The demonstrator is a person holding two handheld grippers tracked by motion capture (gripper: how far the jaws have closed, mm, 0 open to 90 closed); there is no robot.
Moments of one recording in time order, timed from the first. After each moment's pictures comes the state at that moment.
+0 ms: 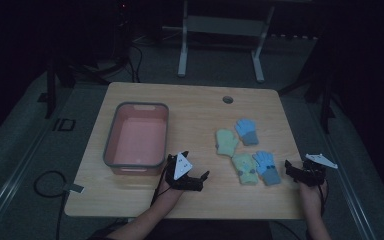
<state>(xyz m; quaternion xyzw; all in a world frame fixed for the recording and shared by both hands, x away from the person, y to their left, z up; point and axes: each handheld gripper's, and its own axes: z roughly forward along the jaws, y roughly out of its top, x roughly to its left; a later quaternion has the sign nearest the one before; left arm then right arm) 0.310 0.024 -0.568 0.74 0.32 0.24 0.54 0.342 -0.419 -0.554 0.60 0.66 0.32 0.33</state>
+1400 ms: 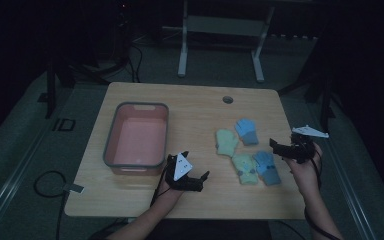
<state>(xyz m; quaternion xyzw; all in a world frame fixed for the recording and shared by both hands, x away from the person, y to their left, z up) 0.309 0.024 -0.568 0.74 0.31 0.25 0.54 0.378 -0.351 -0.465 0.52 0.72 0.36 0.29</state>
